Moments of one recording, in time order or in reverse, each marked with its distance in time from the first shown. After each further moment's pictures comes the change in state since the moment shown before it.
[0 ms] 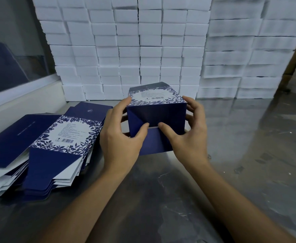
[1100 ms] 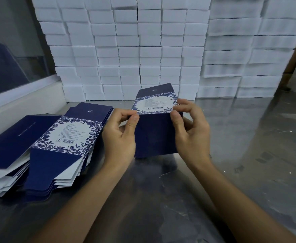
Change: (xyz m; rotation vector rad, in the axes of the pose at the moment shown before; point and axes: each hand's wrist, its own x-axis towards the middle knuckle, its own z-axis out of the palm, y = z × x) left_hand 0.006 -0.004 0.004 -0.285 -0.058 -0.233; right_hand 0.004 -0.006 -0.001 -0.015 0.011 -0.069
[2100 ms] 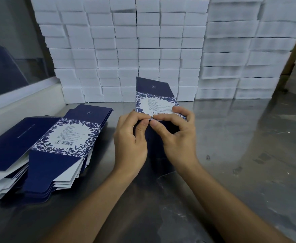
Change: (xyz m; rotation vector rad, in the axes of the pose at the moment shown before) left_hand -0.011 0.002 0.017 0.136 -0.058 0.114; right_hand -0.008 -0.006 0.019 -0.006 -0.021 0.150
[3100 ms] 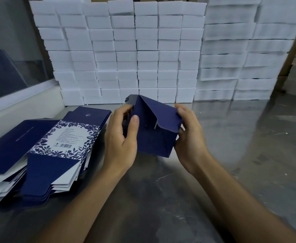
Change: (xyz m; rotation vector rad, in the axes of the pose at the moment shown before) left_hand 0.011 -0.008 -0.016 -0.043 -0.062 -0.074; right_hand 0.020 0.002 -0.022 0.511 -0.069 0.456
